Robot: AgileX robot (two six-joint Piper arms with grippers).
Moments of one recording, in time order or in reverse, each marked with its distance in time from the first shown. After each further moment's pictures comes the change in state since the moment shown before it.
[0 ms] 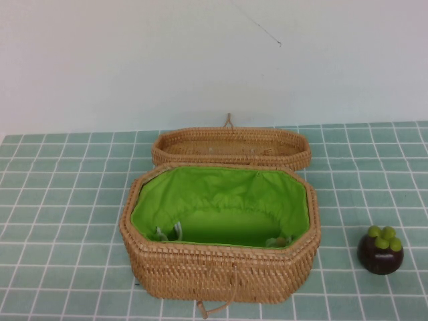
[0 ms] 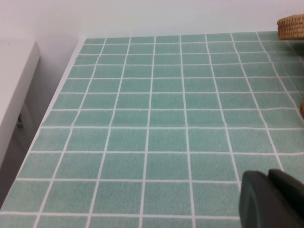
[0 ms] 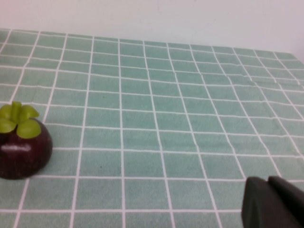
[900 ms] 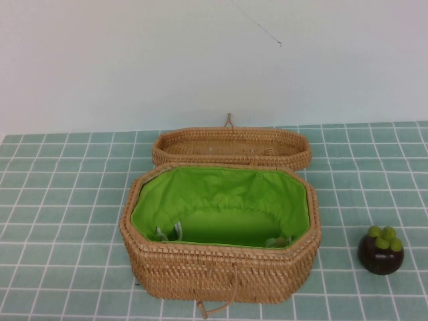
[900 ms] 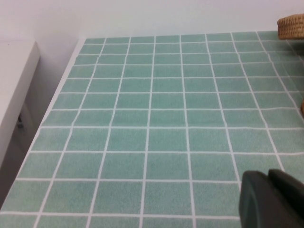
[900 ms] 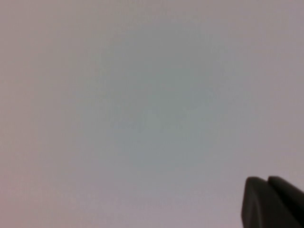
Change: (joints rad) right arm 0.000 0.002 -0.002 0.035 -0.757 -0.049; left arm 0.000 0.000 0.000 0.000 0.000 0.000
